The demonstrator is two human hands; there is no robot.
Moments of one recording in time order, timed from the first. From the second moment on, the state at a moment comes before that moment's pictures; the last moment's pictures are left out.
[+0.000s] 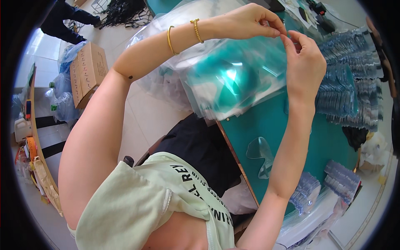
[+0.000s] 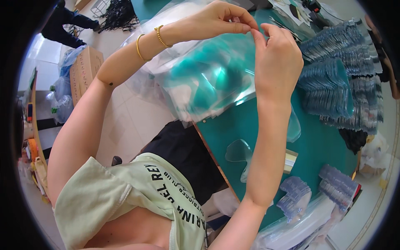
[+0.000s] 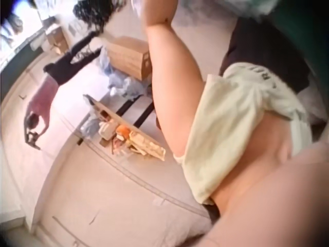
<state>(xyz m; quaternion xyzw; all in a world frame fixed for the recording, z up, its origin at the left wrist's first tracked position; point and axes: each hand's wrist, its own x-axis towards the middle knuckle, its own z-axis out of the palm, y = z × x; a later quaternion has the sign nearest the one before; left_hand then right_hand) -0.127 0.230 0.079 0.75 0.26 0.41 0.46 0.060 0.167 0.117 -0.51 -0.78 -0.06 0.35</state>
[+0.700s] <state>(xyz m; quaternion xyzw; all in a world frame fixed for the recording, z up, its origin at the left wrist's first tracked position) -0.108 0.213 0.104 0.81 0.24 0.31 0.43 0.108 0.143 0.127 -0.50 -0.76 0.13 0.40</state>
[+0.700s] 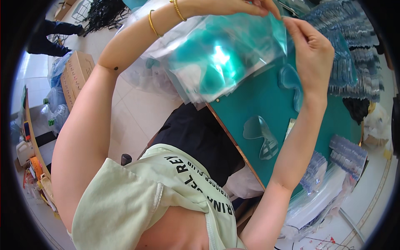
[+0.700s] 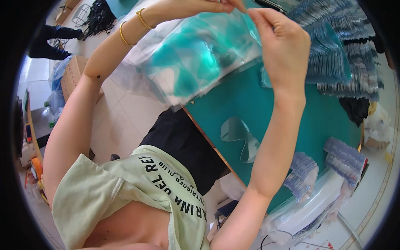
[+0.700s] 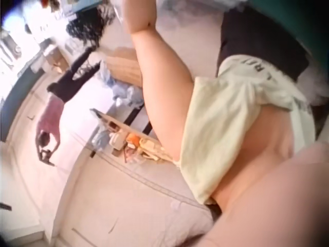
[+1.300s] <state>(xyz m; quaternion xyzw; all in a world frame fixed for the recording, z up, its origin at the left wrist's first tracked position) -0.059 0.107 0.121 0.46 0.20 0.37 0.78 0.146 0.045 0.117 -0.37 -0.75 -0.39 0.39</state>
